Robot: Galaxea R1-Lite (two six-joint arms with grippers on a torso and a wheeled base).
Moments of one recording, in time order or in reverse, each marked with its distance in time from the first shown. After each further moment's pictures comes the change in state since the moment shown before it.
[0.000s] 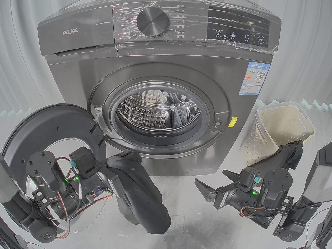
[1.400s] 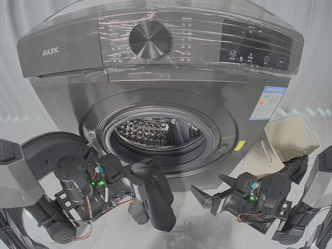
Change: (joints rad) left arm -0.086 0.140 -0.089 0.015 0.032 -0.019; right arm 0.050 0.003 0.011 -0.001 -0.018 0.000
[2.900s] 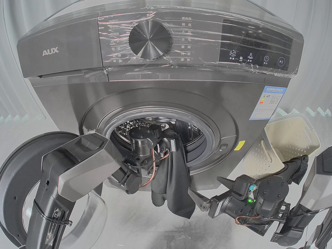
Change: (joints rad) left arm 0.110 0.635 -1.016 0.307 0.111 0.000; right arm 0.019 0.012 -0.001 0.000 -0.004 0.001
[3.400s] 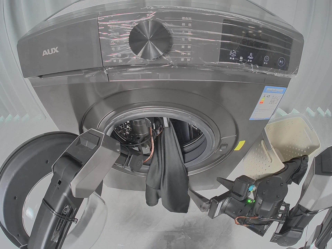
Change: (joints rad) left arm 0.079 0.145 -0.471 0.202 0.149 0.039; right arm -0.001 0.007 0.001 0.000 0.000 0.000
